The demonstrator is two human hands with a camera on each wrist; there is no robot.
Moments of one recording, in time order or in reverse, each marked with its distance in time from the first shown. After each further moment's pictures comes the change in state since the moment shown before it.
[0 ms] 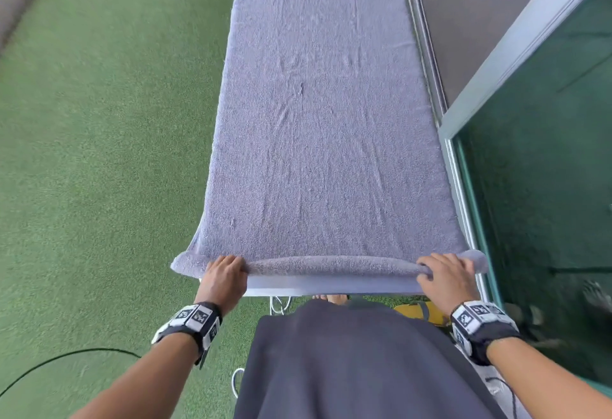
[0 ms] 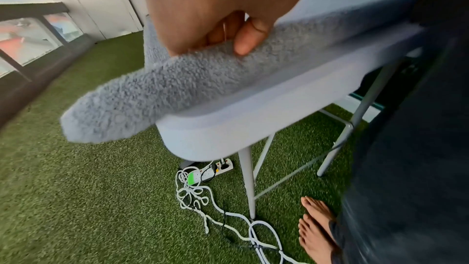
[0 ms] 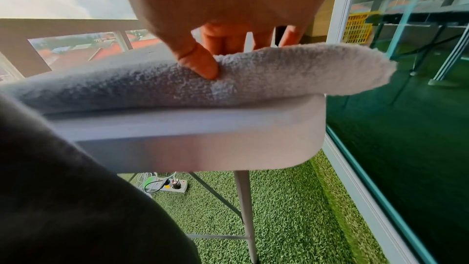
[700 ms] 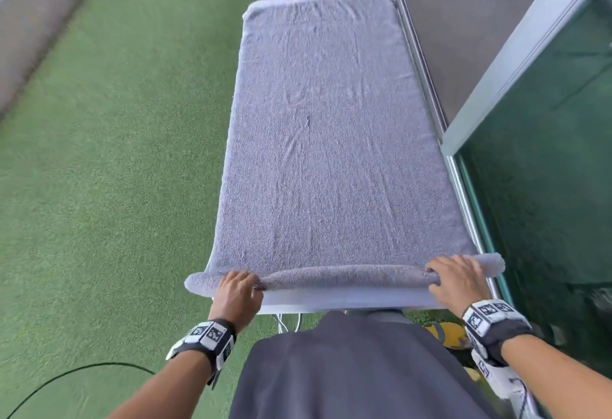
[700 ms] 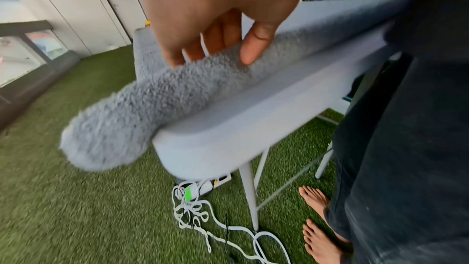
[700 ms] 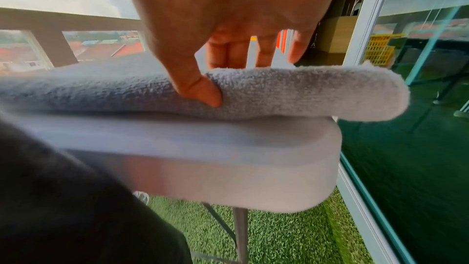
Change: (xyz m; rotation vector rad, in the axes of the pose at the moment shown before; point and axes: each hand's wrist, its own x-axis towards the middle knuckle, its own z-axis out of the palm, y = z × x) left_hand -0.003 -0.004 0.000 0.001 -0.010 0.024; right_hand 0.013 -0.009 -0.014 -0.214 -0.118 -0.006
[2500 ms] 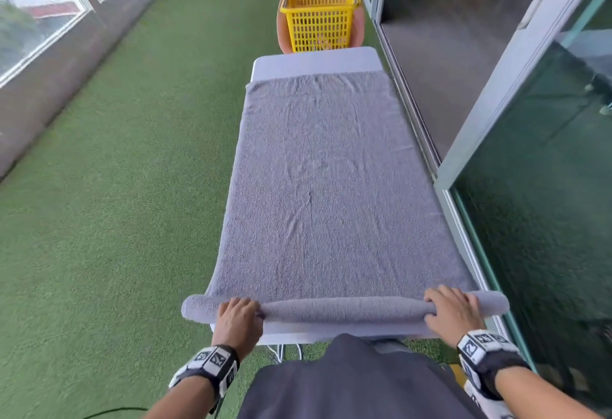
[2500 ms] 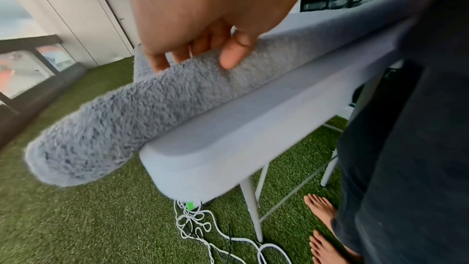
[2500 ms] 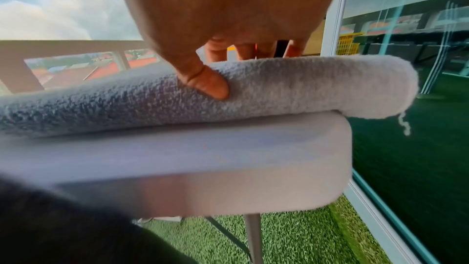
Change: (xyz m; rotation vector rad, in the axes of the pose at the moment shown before) left_hand -0.002 0.015 -0.003 0.099 -0.007 -0.083; right_hand -0.018 -0.008 -0.001 0.096 -0.001 0.034
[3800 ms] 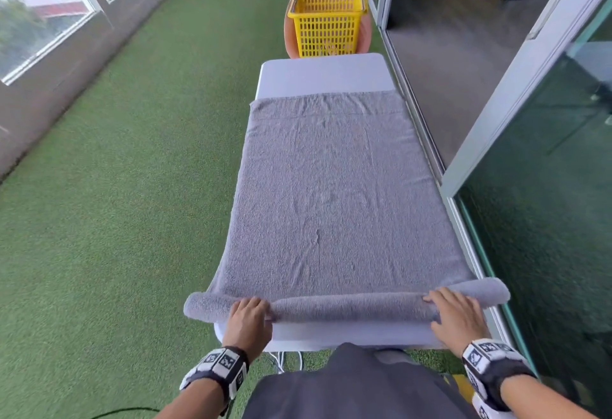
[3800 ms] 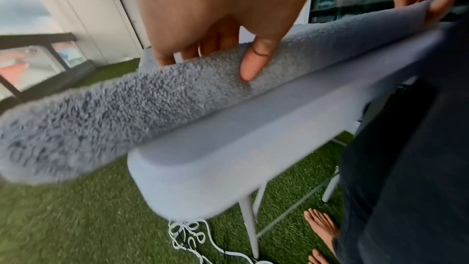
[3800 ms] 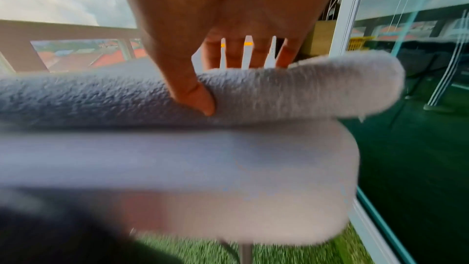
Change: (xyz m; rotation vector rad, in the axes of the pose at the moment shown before) left_hand 0.013 0.000 0.010 -0.030 -0.041 0.053; right_hand 0.006 -0.005 -0.003 0.026 -0.015 -0.040
